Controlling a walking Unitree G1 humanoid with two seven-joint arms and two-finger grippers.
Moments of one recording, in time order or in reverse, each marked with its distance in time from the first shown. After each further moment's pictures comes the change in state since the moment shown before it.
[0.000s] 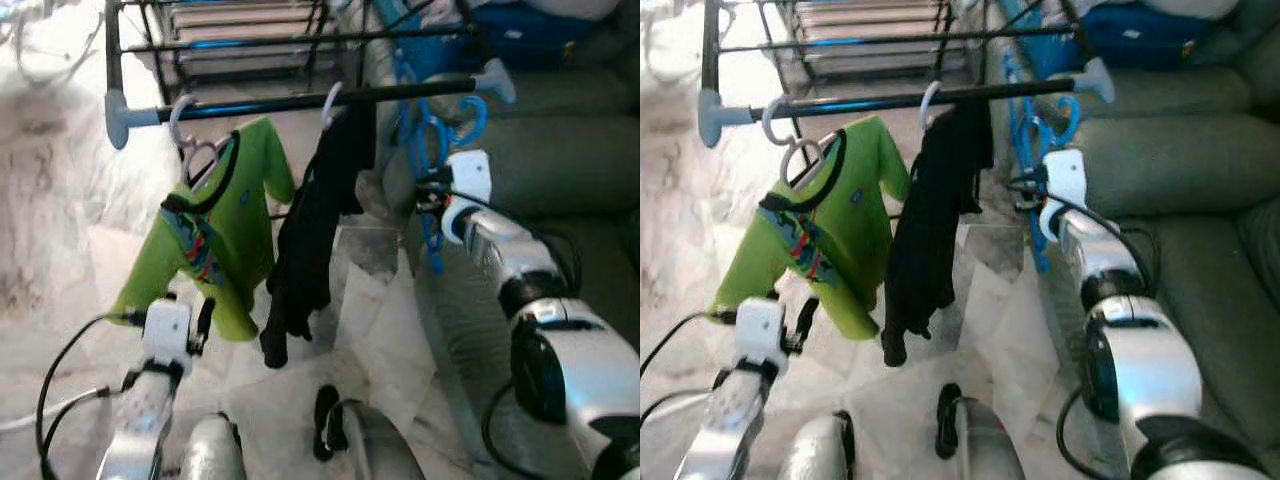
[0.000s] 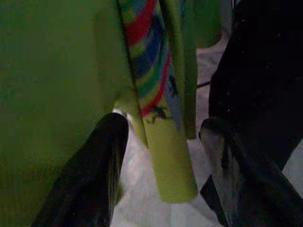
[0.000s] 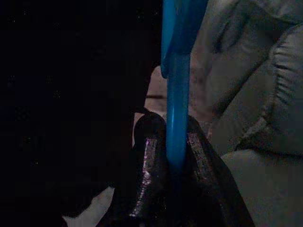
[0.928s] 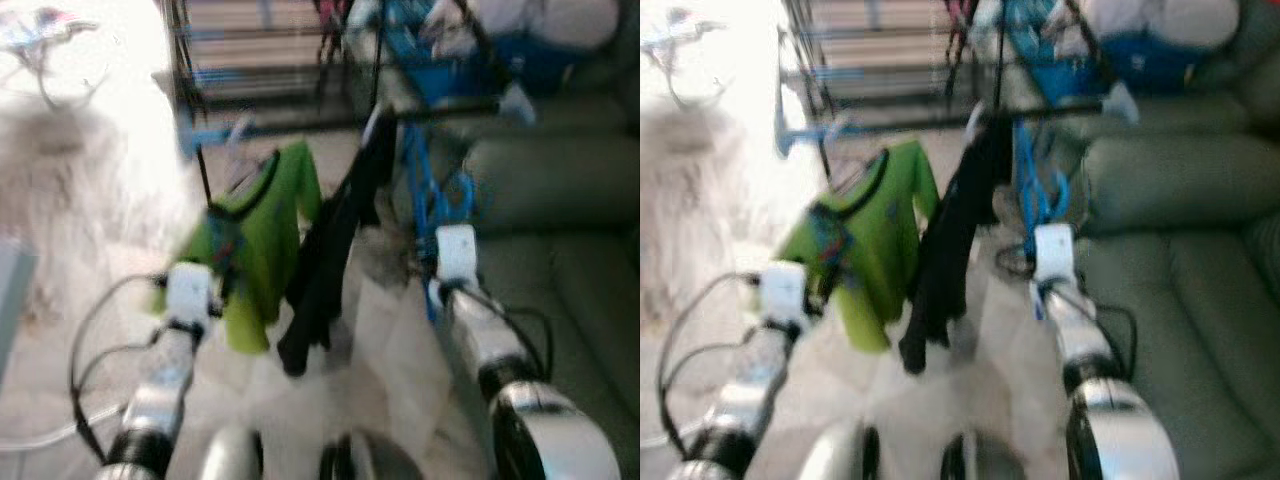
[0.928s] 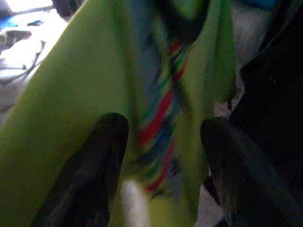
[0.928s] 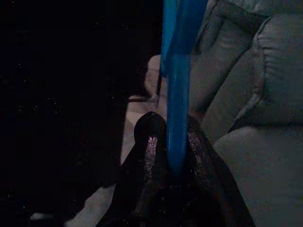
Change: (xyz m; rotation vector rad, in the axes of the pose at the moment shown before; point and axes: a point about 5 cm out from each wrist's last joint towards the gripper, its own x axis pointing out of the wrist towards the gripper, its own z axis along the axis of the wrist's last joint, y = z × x) left arm 0.053 -0.018 0.030 -0.040 -0.101 -0.055; right arm -0.021 0.015 -0.088 -0.018 -0.056 -0.160
